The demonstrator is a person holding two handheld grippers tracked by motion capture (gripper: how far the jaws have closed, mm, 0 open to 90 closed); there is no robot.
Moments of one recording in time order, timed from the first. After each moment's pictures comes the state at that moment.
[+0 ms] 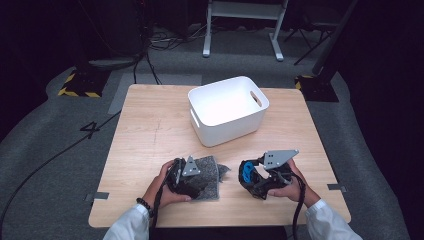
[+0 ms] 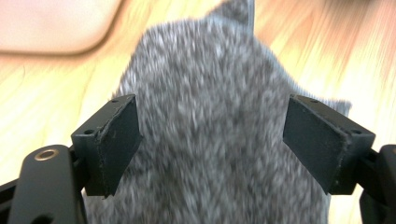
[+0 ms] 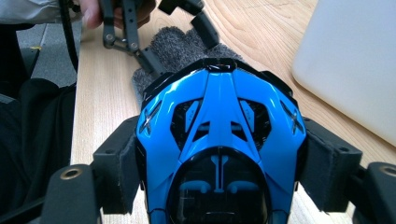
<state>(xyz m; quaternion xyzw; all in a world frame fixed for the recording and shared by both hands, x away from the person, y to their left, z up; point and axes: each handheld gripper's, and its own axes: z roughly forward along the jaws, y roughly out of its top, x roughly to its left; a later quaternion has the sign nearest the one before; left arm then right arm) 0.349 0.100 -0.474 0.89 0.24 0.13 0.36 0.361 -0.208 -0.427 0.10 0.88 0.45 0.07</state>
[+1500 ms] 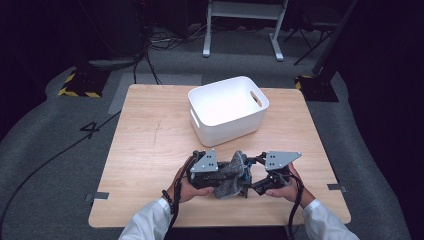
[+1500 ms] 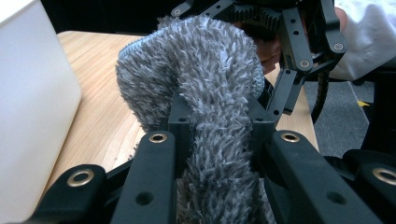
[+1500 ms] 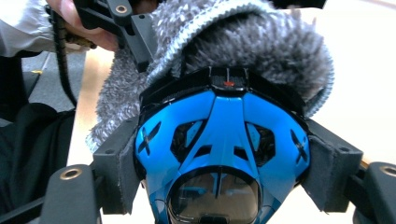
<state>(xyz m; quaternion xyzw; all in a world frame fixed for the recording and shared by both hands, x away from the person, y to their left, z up) 0.342 0.053 -0.425 0.83 0.11 0.09 0.54 0.360 -0.205 -0.430 0.08 0.85 0.51 0.08</state>
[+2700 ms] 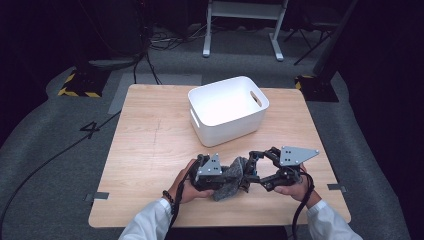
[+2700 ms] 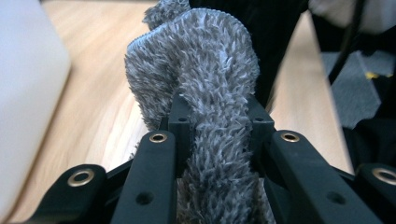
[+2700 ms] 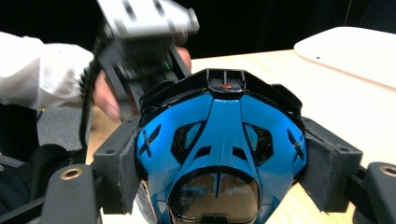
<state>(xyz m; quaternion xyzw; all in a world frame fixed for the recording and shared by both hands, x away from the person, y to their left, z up) 0.345 0.048 -0.443 0.85 0.10 0.09 0.50 0.354 -0.223 -0.405 0.09 0.81 0.57 0.09</state>
